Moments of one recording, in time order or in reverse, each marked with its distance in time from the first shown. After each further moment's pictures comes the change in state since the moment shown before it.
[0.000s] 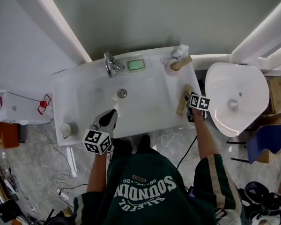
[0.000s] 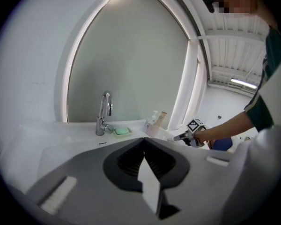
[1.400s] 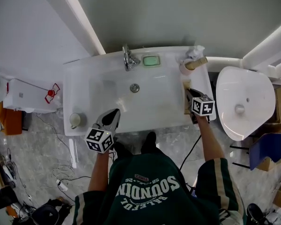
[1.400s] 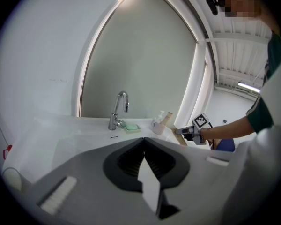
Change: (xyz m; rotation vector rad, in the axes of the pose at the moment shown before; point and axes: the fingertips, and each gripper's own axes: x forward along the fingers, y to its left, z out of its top) left arm -0.047 0.032 -0.016 -0.077 0.001 0.061; right arm -0.026 0.130 0.022 -0.307 -0.084 0.207
